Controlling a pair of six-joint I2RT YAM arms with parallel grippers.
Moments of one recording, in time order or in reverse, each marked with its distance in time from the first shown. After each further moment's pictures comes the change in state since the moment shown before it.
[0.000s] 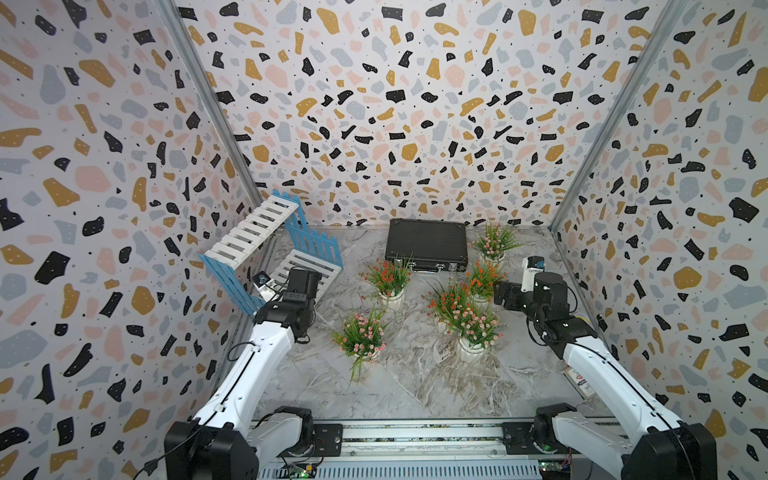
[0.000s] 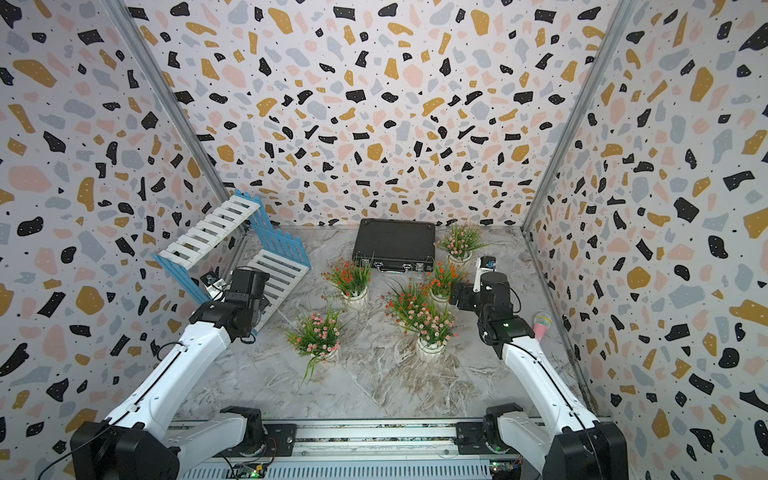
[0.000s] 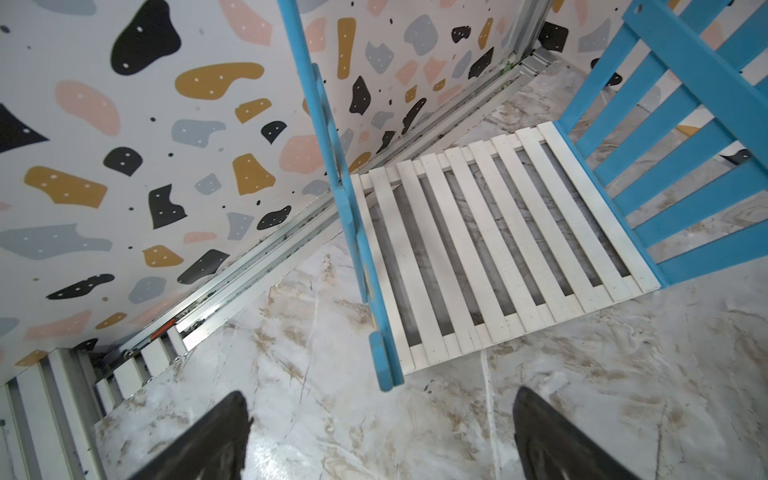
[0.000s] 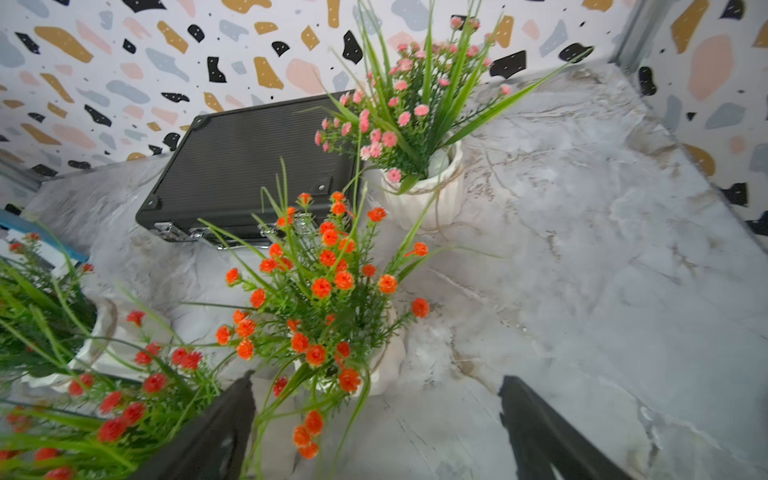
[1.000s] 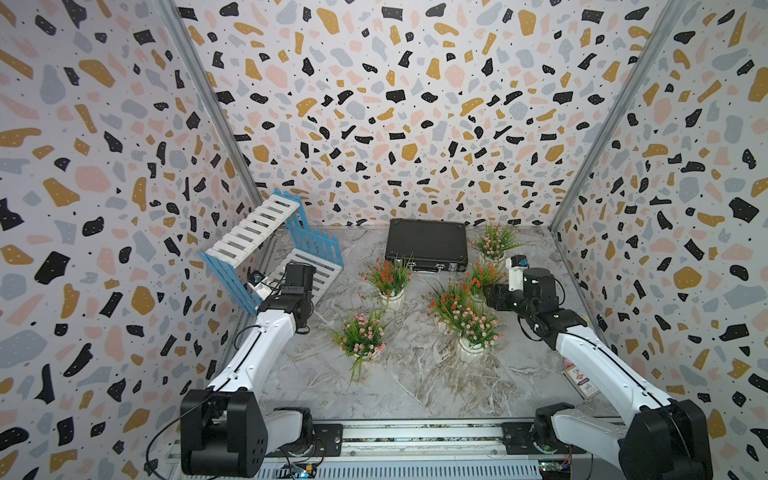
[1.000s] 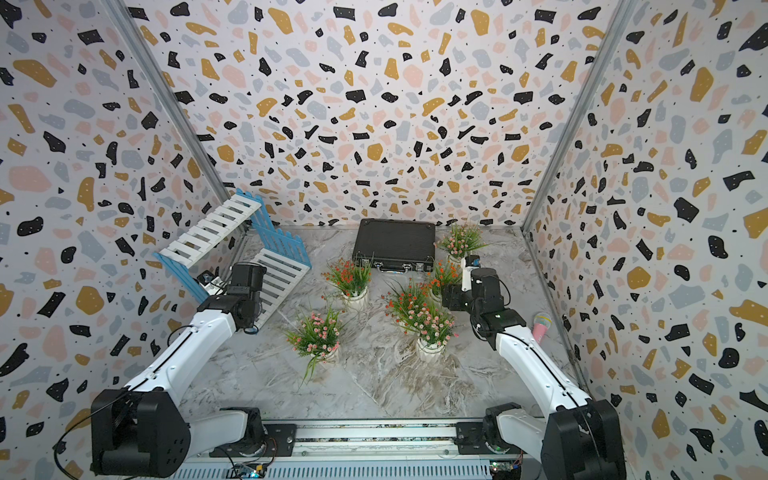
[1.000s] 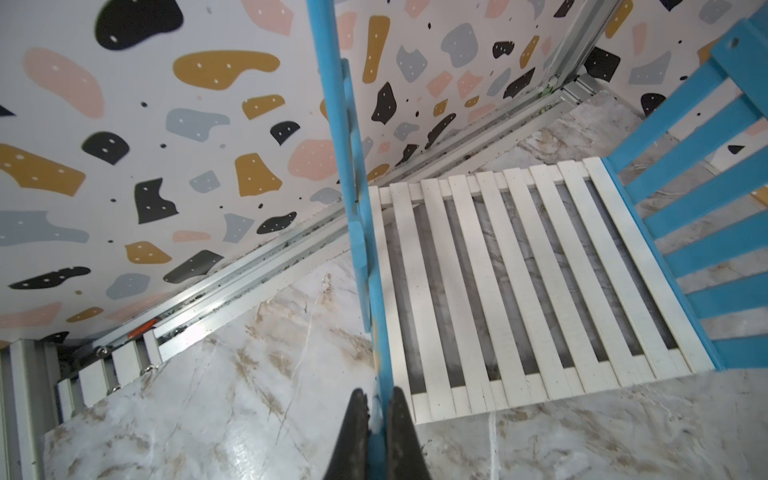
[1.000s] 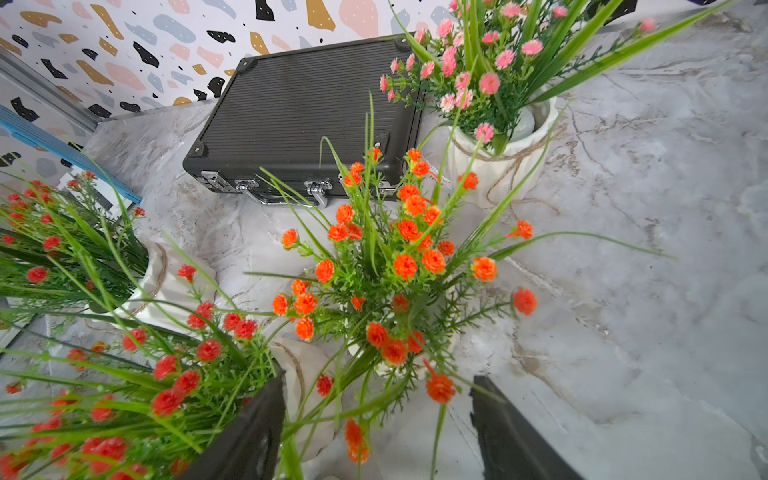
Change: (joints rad) left arm 0.096 0.124 -0.019 0.179 -0.017 0.005; right arm 0.048 0.086 0.050 -0.027 -0.106 -0.016
